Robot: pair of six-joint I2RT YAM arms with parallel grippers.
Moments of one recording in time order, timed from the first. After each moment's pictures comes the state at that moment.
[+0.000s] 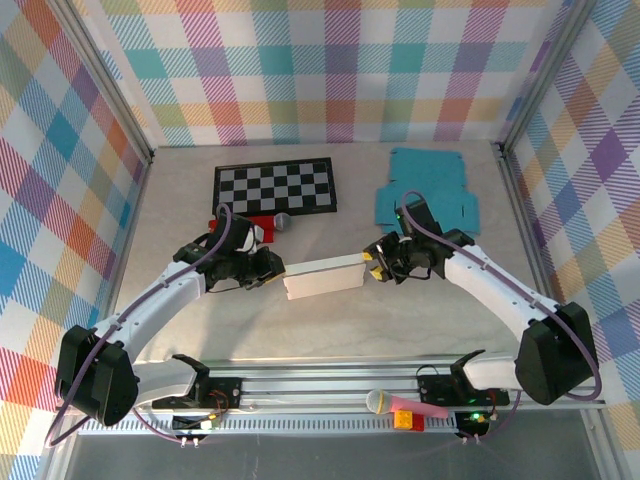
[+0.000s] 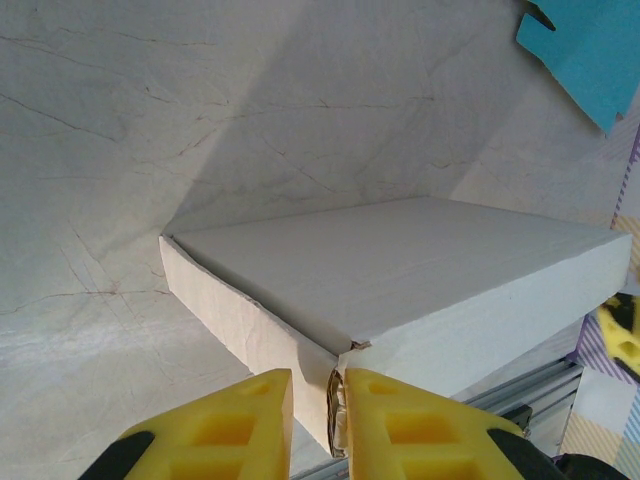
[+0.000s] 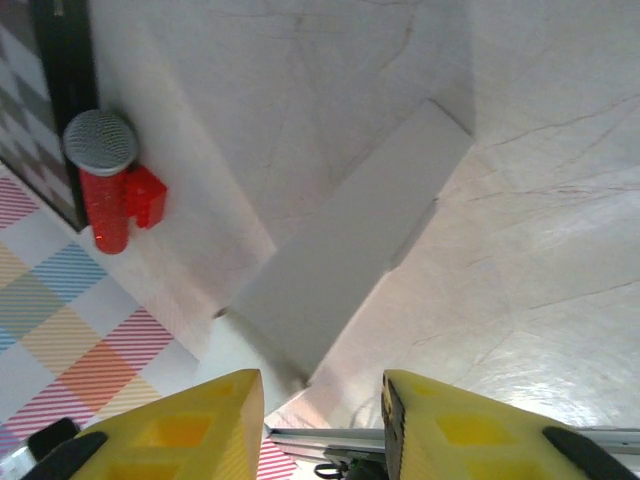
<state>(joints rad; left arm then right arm) -0.43 1.22 0.86 -0.63 0.38 -0.81 0.50 1.31 0.94 -0.63 -0.39 1.46</state>
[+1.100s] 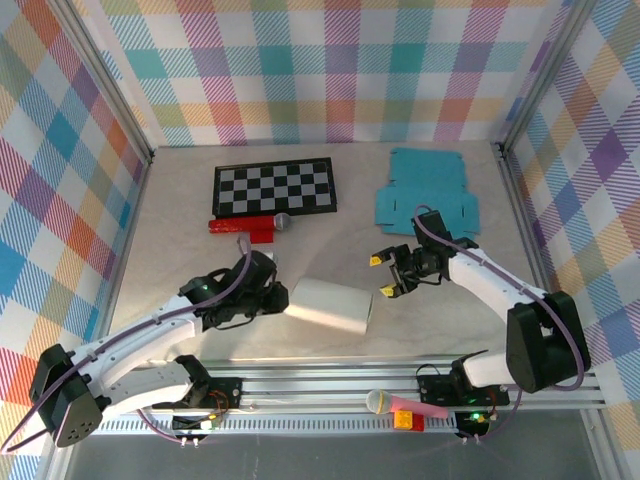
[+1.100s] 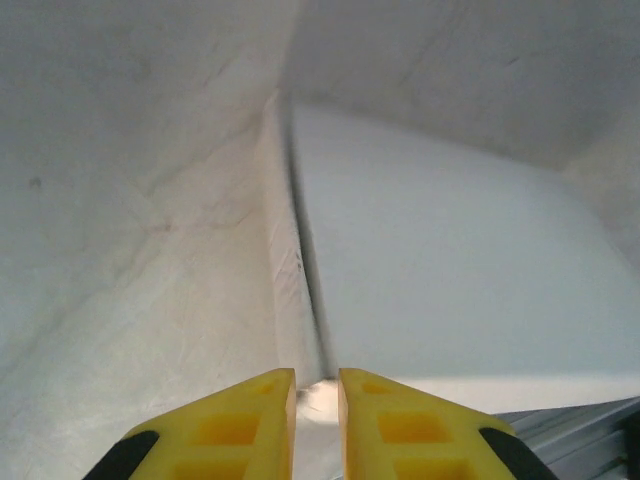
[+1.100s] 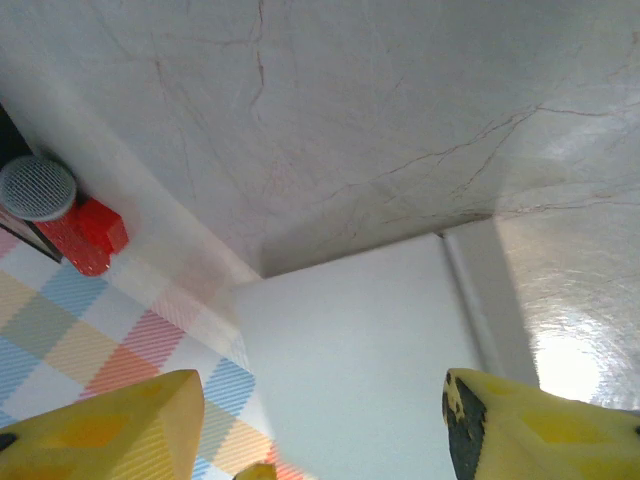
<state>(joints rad) -0.80 1.02 0.71 -0.67 -0.01 -0.79 0.34 1.37 0.80 -0.54 -0.60 1.44</state>
